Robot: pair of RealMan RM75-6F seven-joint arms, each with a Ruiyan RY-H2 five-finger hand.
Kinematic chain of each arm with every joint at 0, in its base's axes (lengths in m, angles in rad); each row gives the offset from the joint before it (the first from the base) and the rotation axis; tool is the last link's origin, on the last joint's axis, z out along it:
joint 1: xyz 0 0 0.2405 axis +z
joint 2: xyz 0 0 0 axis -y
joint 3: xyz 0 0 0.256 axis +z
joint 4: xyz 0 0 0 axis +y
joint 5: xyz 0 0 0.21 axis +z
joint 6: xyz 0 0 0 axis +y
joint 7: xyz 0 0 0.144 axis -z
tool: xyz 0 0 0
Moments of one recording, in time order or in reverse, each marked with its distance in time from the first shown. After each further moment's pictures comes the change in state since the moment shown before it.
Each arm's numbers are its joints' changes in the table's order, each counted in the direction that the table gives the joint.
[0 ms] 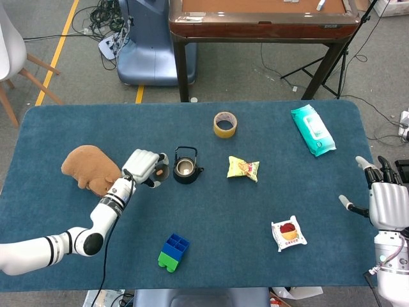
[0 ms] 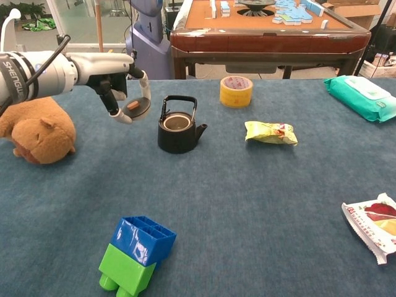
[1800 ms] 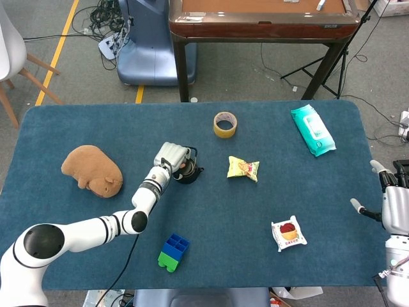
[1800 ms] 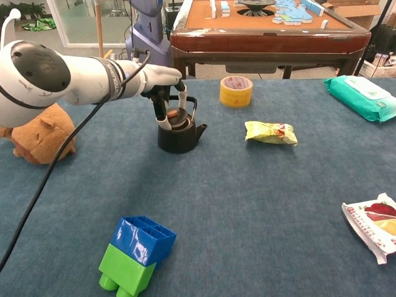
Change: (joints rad) left arm -0.314 0.255 0.035 0.359 -0.415 -0.113 -0.238; right arm -0.036 -0.025 0.003 0.008 0.042 0.000 -0.035
